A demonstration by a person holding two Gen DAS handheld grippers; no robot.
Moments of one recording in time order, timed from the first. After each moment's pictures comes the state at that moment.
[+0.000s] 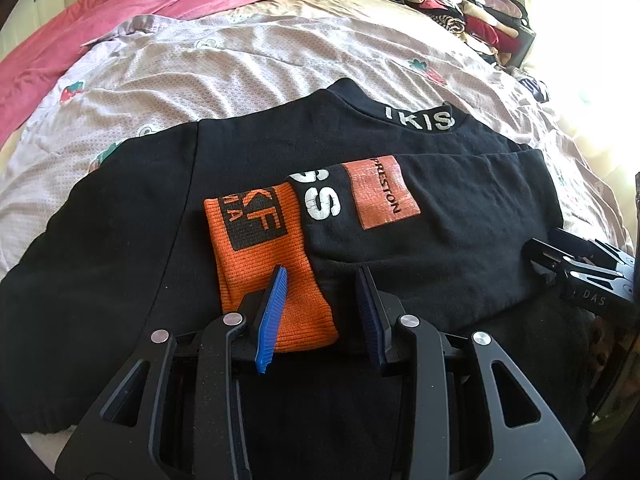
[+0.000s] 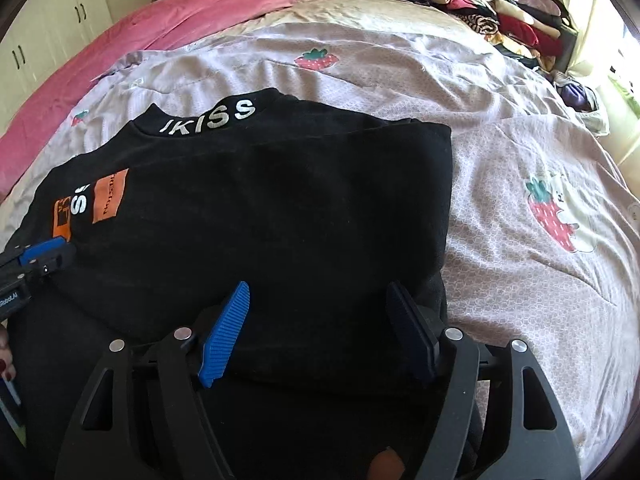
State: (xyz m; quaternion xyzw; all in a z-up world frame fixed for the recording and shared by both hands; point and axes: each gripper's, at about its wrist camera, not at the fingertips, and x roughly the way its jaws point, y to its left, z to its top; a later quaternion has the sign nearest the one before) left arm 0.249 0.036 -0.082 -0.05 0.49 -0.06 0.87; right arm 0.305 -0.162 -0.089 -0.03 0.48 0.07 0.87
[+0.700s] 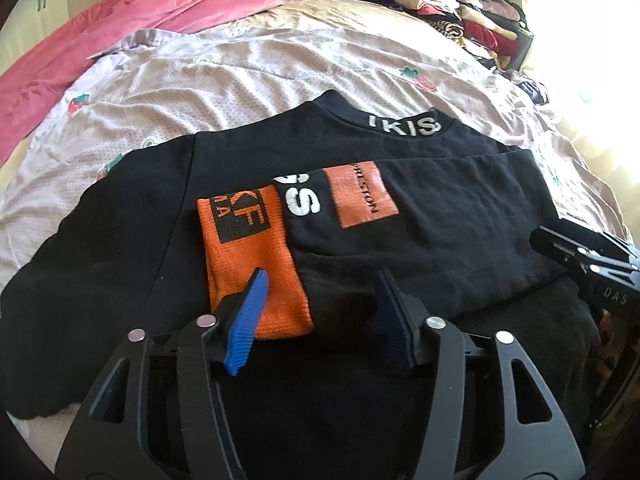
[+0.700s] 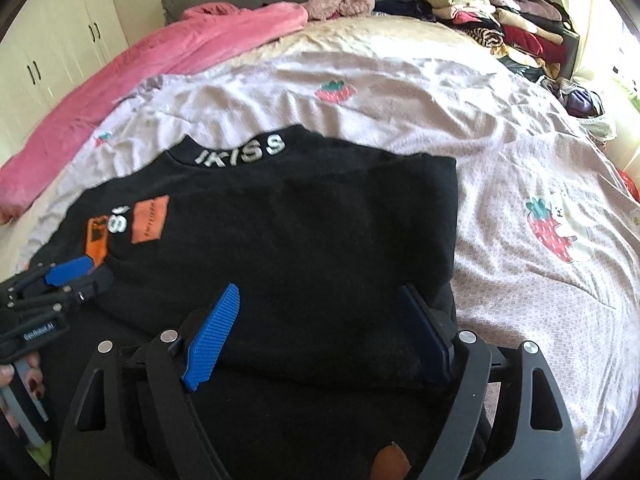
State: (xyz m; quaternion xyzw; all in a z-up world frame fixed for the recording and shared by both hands) left arm 0.236 0.023 -0.068 -0.04 0.47 -0.05 0.88; right arm 0.291 -0.158 -0.060 0.01 0.45 0.10 0.89
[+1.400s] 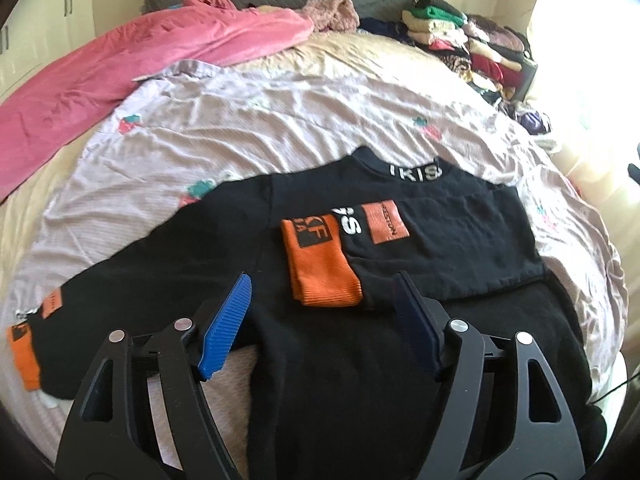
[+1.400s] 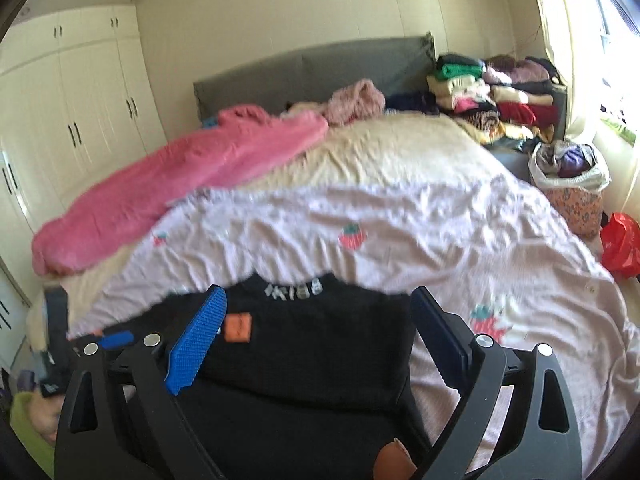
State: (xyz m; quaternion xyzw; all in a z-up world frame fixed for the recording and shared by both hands) left arm 0.185 0.063 -0.003 -0.05 0.42 -0.02 0.90; right arm 0.227 -0.188 0.108 0.05 0.29 0.14 0.95
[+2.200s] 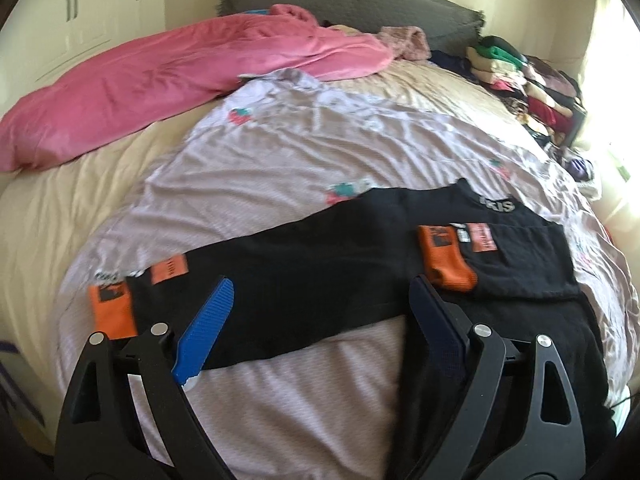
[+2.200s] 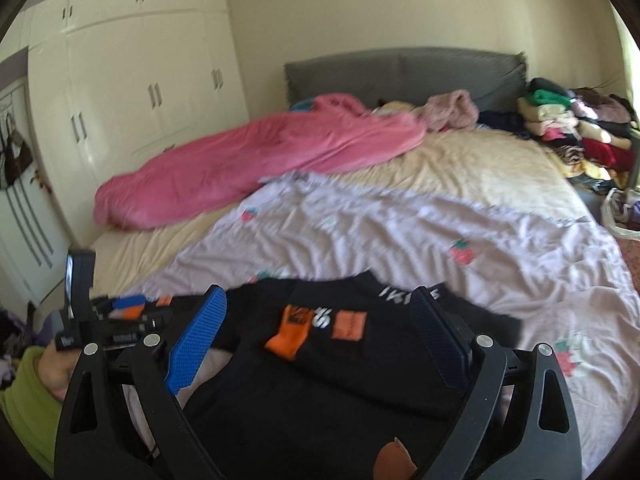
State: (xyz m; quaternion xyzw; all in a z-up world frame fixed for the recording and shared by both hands) left arm 0.121 0.178 0.016 -0.09 0.40 0.09 0.91; right arm 0.204 -0.073 0.113 -0.01 0.29 0.29 0.91
